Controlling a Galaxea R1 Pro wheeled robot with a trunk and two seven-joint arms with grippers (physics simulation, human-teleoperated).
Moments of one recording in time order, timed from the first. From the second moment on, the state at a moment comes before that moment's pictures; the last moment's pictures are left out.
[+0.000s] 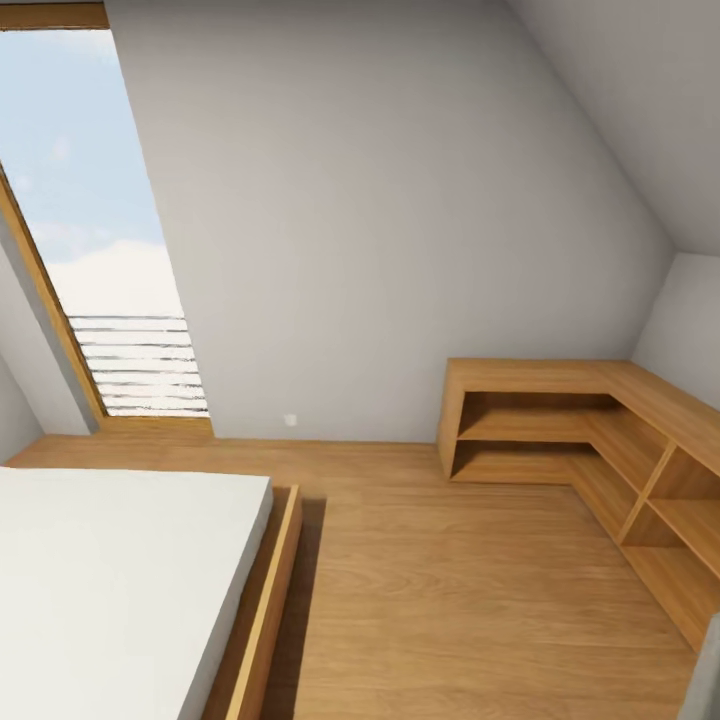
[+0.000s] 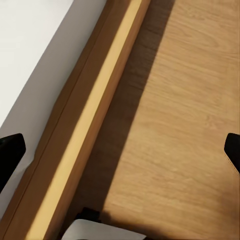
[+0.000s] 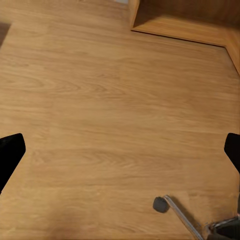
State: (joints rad) left arm -0.10 -0.06 0.33 -0.28 -0.01 -0.46 -0.03; right arm -0.23 0.04 0.48 0.02 -0.23 -0.86 -0.36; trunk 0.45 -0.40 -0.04
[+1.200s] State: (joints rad) left arm -0.10 -0.06 0.33 -0.28 -0.01 -0.46 -0.03; right arm -0.23 0.04 0.48 0.02 -0.23 -0.86 -0.36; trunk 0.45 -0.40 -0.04
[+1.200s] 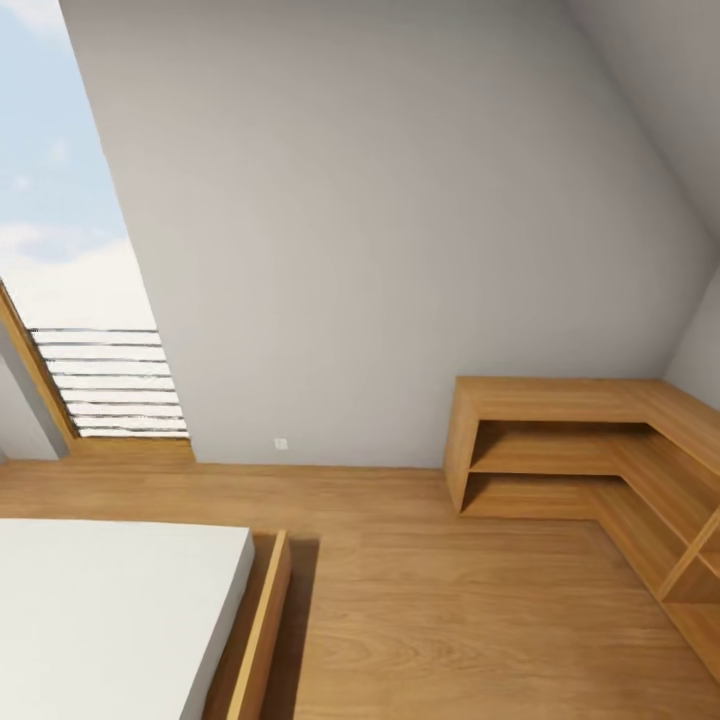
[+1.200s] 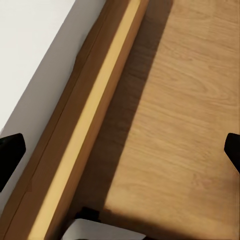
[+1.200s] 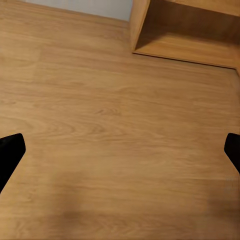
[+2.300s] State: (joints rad) left arm -0.10 -0.06 0.33 -0.28 -0.01 -0.46 -0.03; right arm -0.23 0.04 0.48 0.02 -0.23 -0.86 -0.36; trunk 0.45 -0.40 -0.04
